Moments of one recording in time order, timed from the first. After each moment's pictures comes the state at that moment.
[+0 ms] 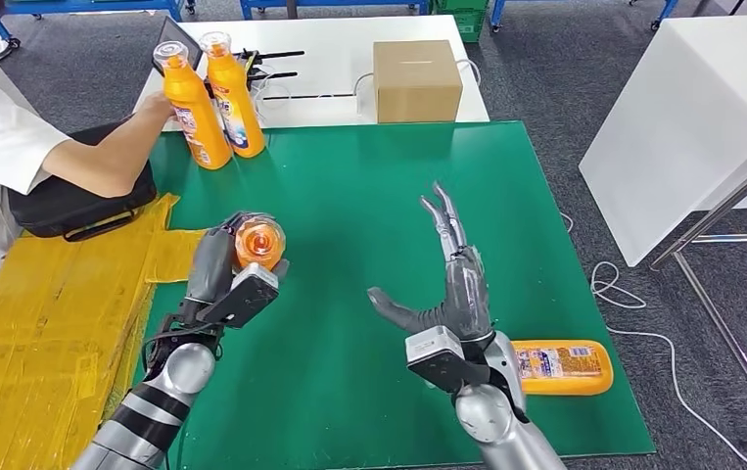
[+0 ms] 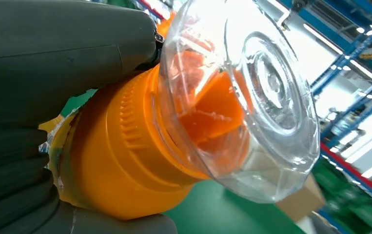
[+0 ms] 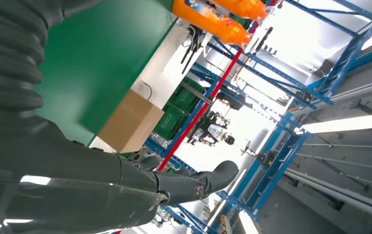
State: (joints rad) left arm -0.32 -0.01 -0.40 -1.28 -0.68 0.43 -0.20; right arm -0.15 0.06 0.52 -1.57 0.44 -0.36 -0.31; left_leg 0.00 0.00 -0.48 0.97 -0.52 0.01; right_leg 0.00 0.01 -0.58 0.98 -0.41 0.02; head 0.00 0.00
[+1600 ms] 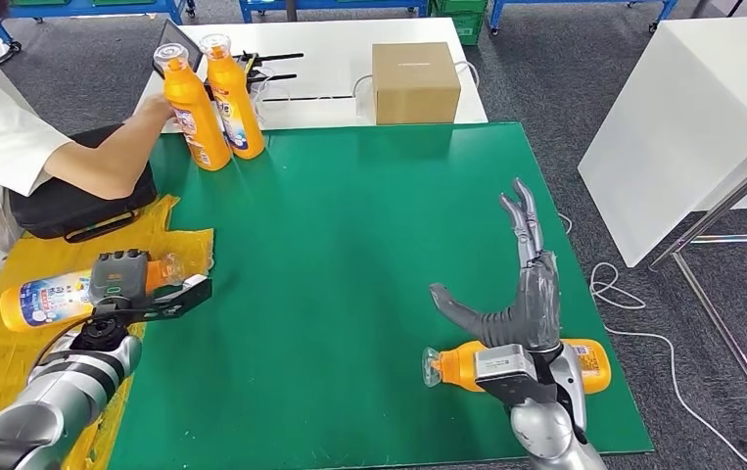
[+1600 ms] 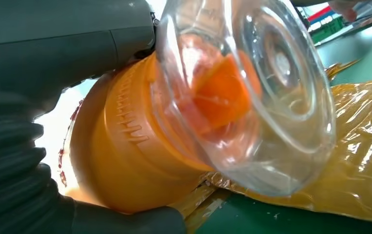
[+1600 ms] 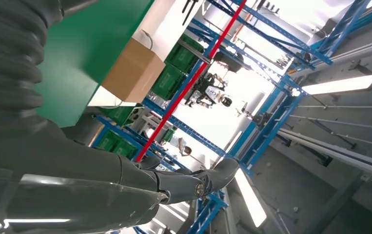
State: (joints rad) left arm -0.64 0.18 -0.23 -0.41 -1.45 0.40 0.26; right arm -0.06 -0.02 0.37 -1.76 0.45 -0.35 -0.32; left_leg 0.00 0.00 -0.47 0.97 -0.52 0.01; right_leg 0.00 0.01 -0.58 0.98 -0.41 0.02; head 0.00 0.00
